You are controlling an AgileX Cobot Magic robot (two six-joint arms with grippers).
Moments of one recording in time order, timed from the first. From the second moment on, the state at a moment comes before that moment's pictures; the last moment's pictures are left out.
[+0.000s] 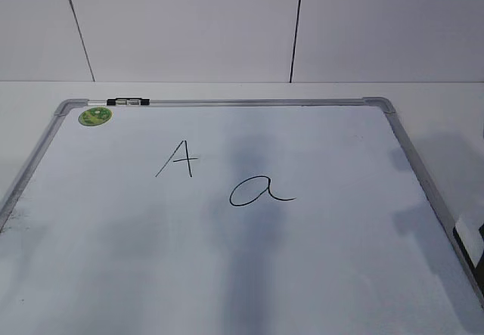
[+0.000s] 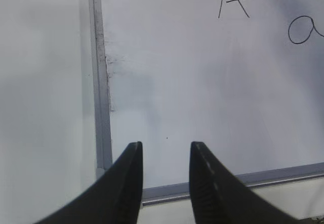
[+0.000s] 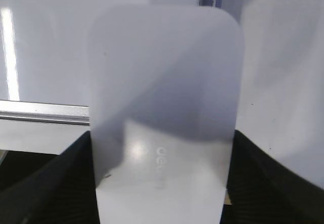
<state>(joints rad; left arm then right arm) 0.03 0.51 -0.57 -0.32 0.98 0.16 0.26 1.19 -0.81 0.03 1.17 0.17</state>
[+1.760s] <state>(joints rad) 0.03 1.70 -1.14 -0.16 0.89 0.16 0.26 1.19 -0.81 0.02 1.14 0.16</state>
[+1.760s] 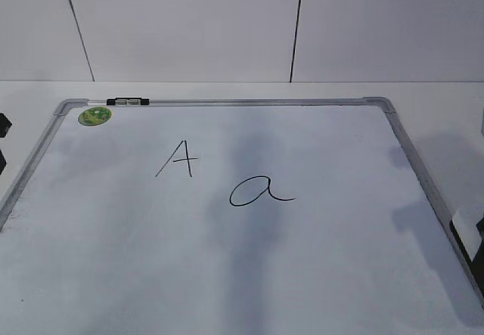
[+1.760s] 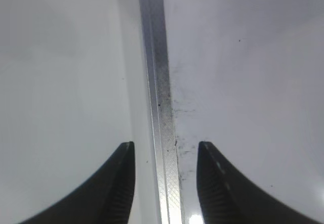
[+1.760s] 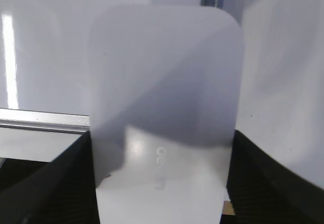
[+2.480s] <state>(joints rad) 0.03 1.90 -1.27 -0.16 0.93 0.16 0.26 1.19 -0.81 0.02 1.13 0.16</state>
